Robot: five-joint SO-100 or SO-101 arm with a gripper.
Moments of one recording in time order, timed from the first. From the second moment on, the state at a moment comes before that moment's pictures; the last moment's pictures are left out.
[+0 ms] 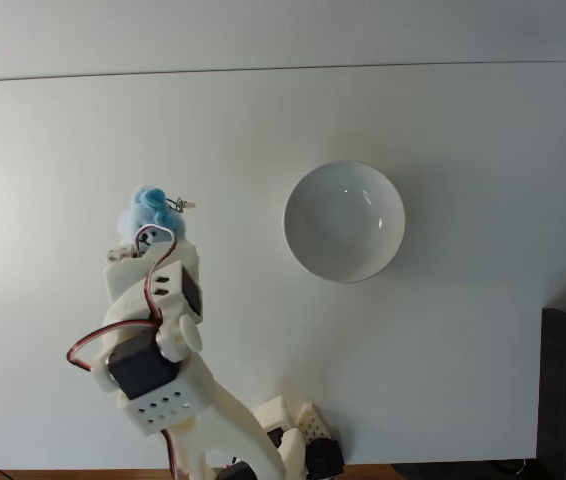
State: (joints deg) arm -25.3 83.8 60.9 77.3 72.2
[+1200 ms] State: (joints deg) arm 9.8 91.4 60.8 81.3 72.8
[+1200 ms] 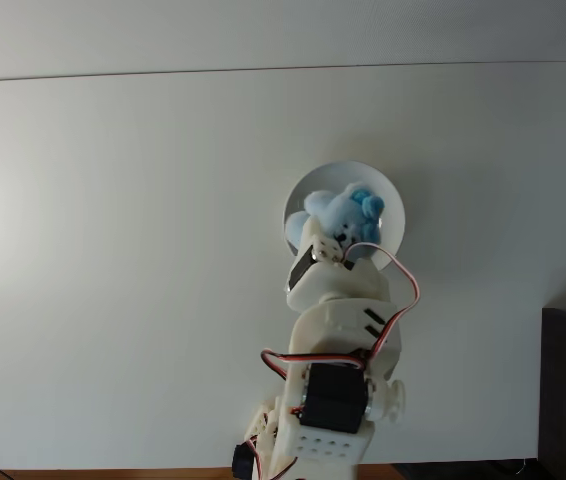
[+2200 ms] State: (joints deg) arm 16.6 74.8 60.8 68.3 72.8
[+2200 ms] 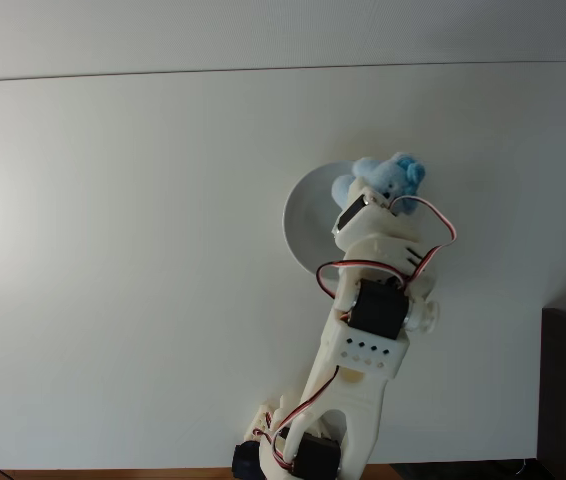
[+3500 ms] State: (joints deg) arm 15.3 74.3 60.7 68.3 72.8
